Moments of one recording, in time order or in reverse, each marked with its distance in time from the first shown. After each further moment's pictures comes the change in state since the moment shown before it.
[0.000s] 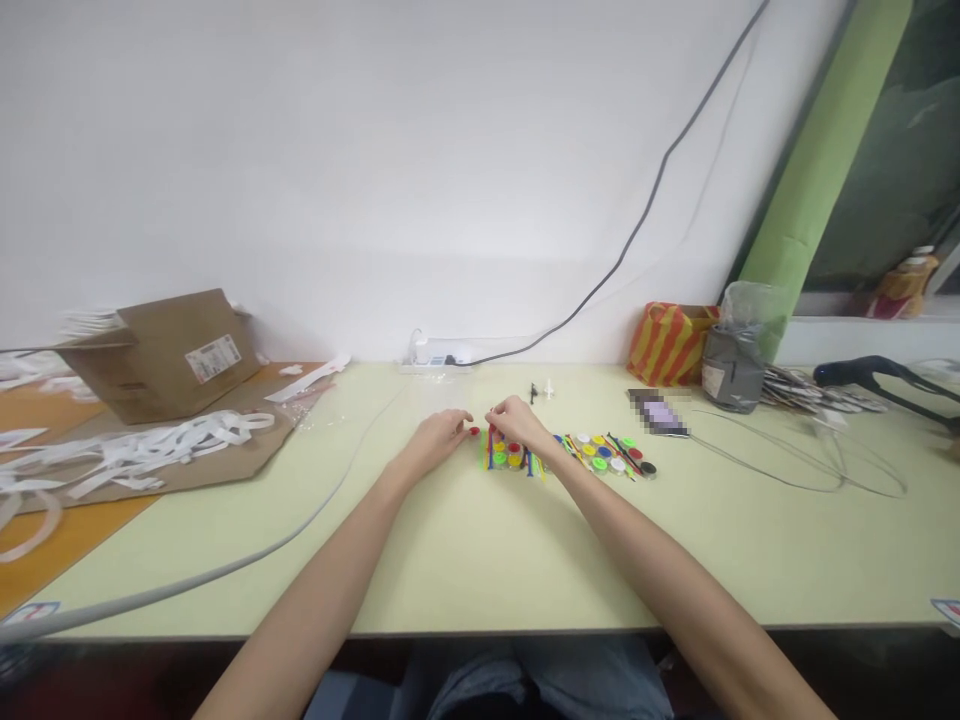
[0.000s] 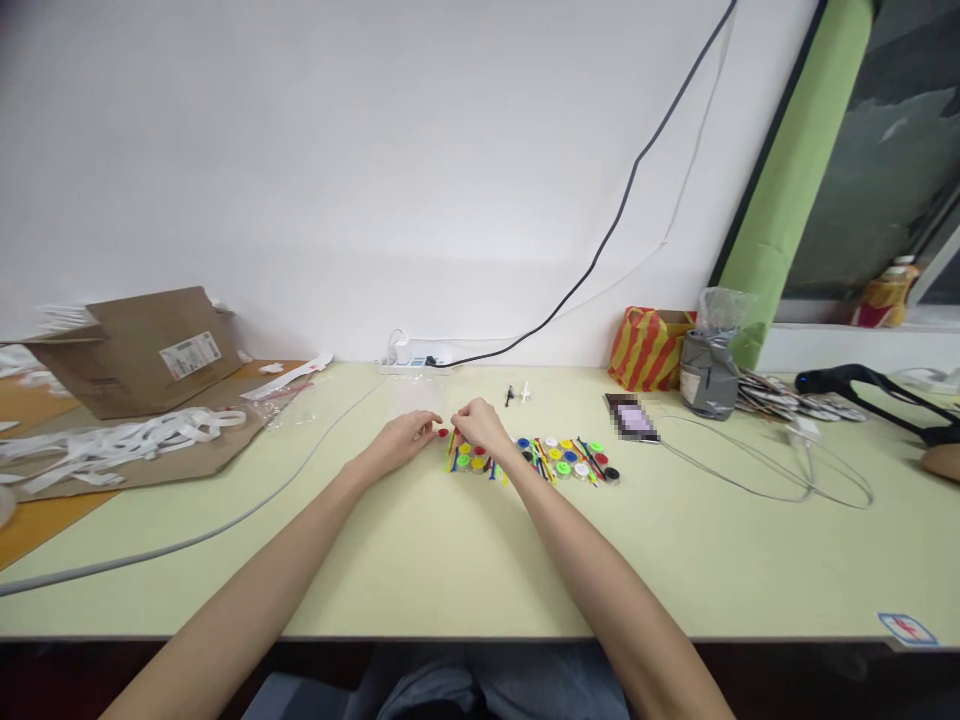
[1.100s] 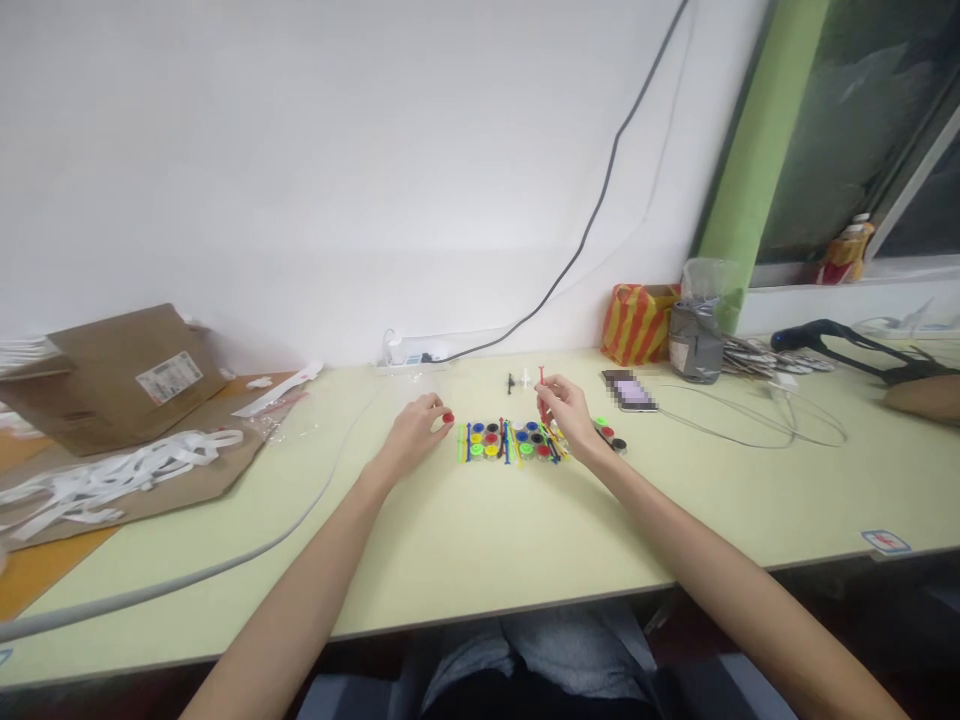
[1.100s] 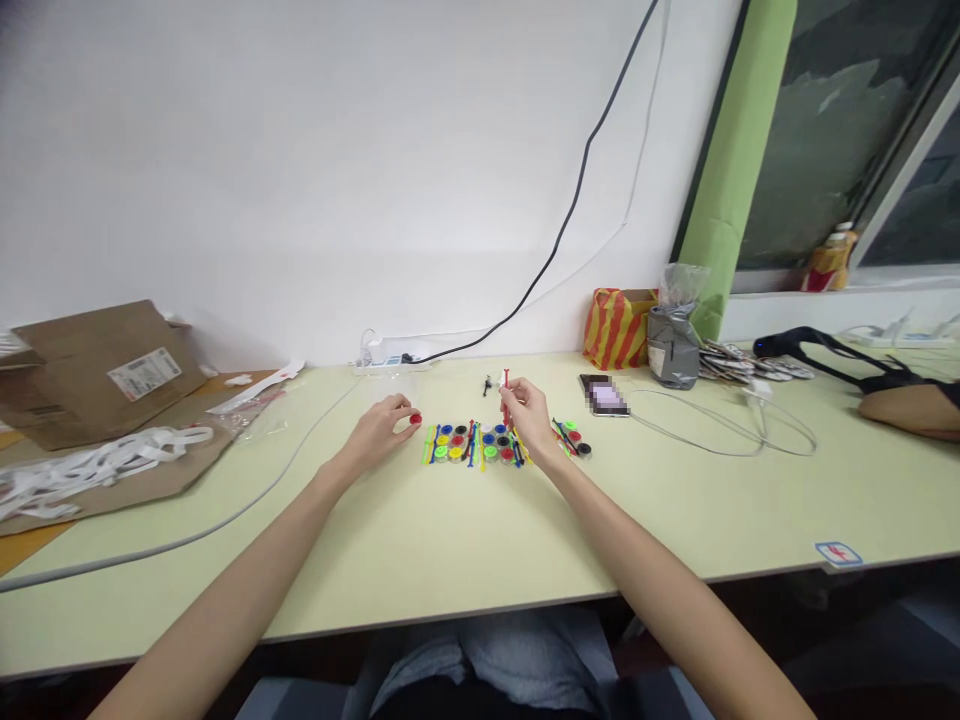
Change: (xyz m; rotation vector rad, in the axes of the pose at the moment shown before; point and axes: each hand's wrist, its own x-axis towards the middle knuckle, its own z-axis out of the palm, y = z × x) left_hand 0.006 0.015 -0.008 0.154 0.094 0.082; right_hand -0.062 0.060 -0.063 0.655 0.449 -0.170
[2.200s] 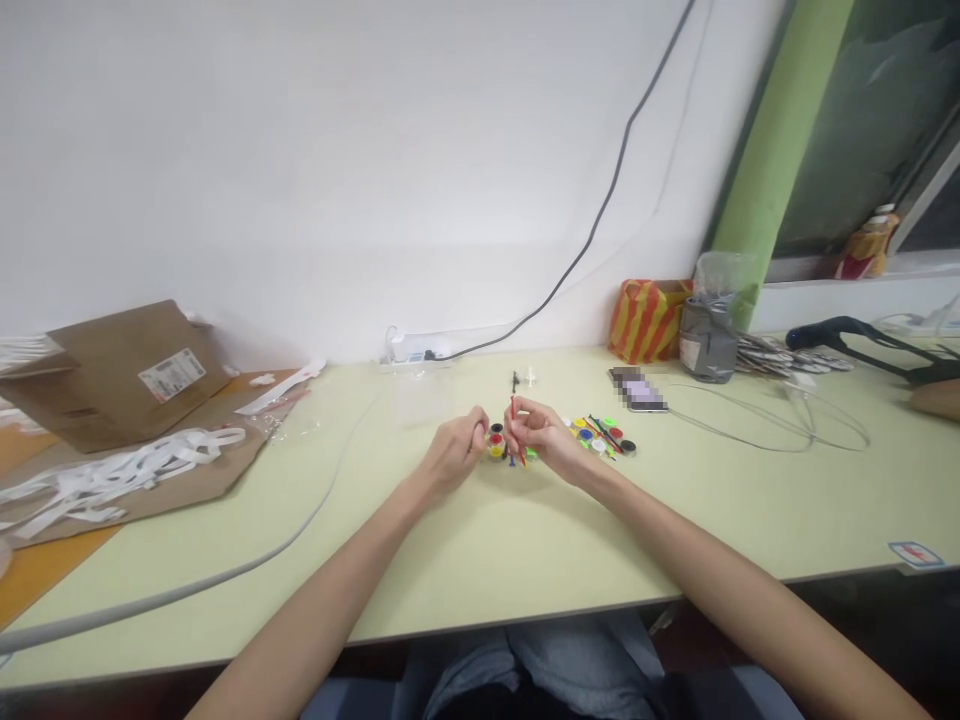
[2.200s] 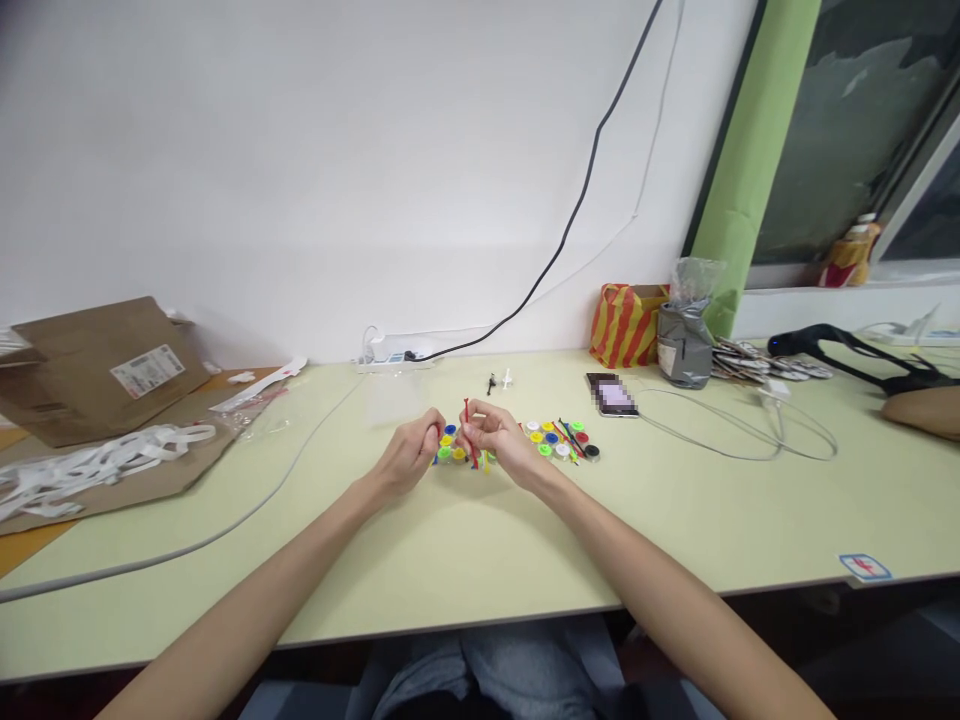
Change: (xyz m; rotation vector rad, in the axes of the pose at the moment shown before) left_hand -0.008 0.078 -0.001 -0.417 0.078 0.076; right_hand -0.030 -0.015 0.030 0.328 -0.589 0.093
